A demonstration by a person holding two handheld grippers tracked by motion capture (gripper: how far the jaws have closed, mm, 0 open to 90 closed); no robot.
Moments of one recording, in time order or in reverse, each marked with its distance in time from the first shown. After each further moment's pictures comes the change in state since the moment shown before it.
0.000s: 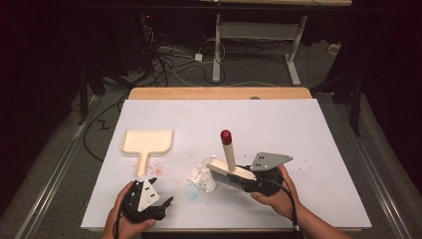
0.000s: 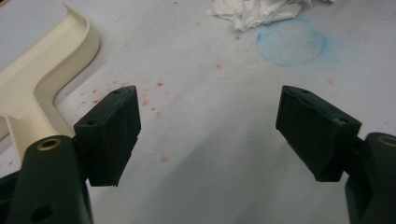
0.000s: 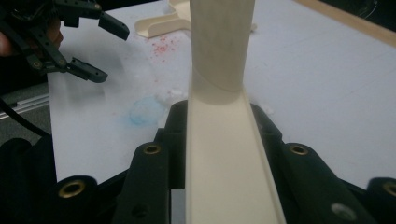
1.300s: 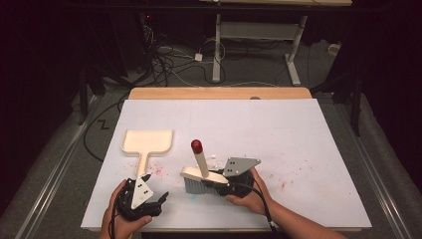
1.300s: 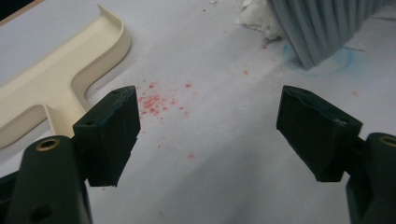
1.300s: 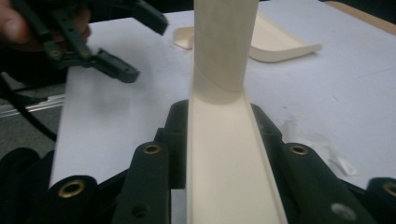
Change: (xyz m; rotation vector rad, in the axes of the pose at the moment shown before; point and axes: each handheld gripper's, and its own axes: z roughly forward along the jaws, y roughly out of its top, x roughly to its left) left arm 0.008 -0.002 -0.006 -0.034 0.044 -0.055; right arm 0.017 0.002 0.073 -0.051 0.127 -0.077
